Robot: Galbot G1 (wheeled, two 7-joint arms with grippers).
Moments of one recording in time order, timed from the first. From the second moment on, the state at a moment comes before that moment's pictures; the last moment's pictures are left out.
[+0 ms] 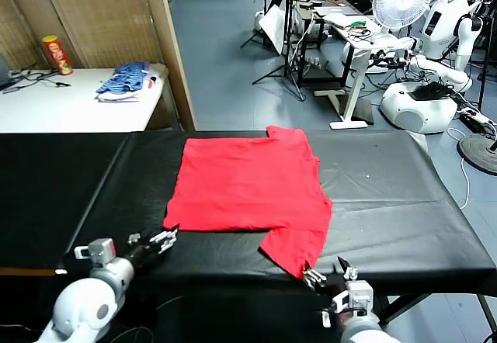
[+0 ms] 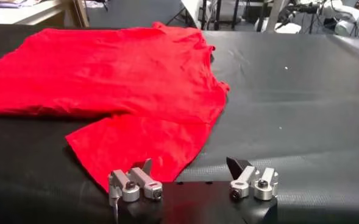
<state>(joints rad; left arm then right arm) 1.40 -1.02 -0.53 -2.00 -0.81 0.53 -0.17 -1.60 1.45 0.37 2.25 0.11 -0.69 0.23</state>
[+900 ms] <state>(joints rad) 1.41 -1.05 -0.50 -2.00 -0.74 0.51 -0.13 -1.67 1.46 0.40 2.29 0.15 -0.73 0.26</state>
